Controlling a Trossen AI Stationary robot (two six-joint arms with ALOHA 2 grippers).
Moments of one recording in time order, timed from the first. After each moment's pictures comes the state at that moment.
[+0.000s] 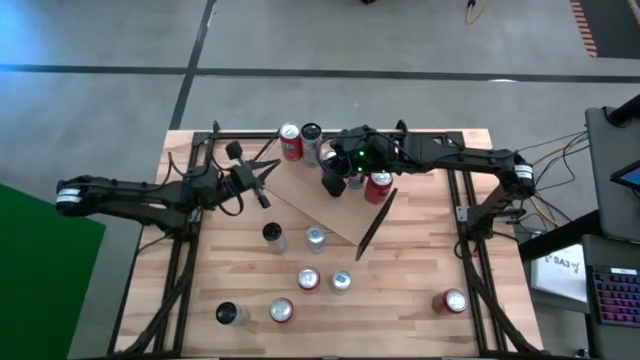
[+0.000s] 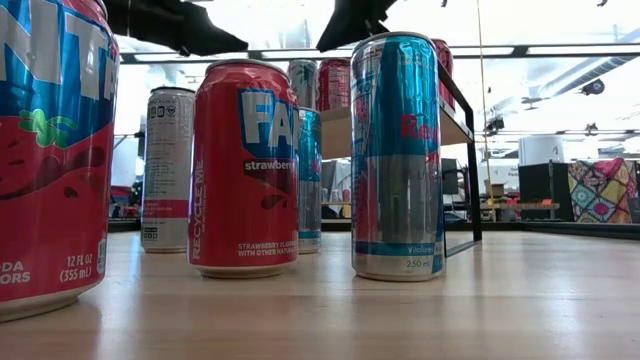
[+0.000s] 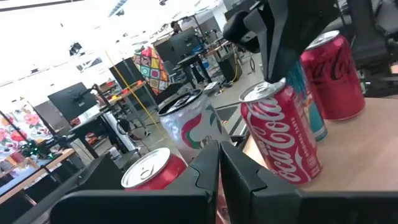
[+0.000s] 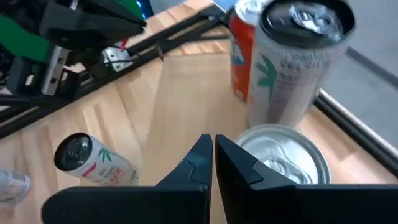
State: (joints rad) left arm 0.08 0.91 0.52 0.44 -0.46 0.49; right arm -0.16 1.64 1.64 -0.61 0.15 0.35
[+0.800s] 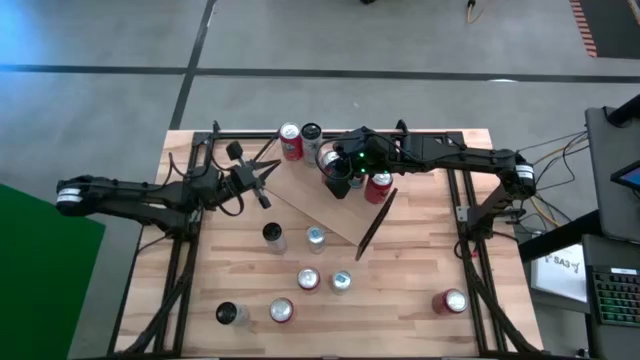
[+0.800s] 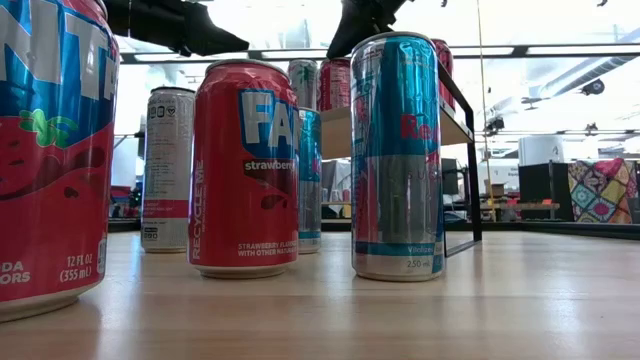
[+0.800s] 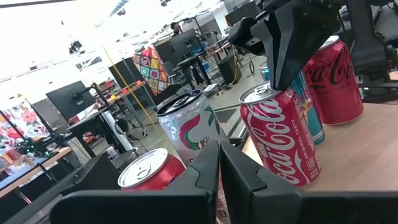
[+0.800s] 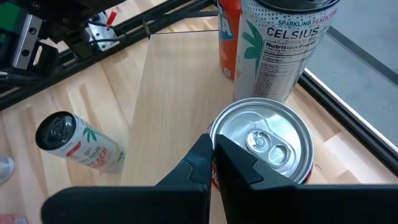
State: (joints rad) left arm 0.08 0.91 0.51 0.46 -0.46 0.47; right arm -0.15 1.64 1.64 -0.70 0.16 0.34
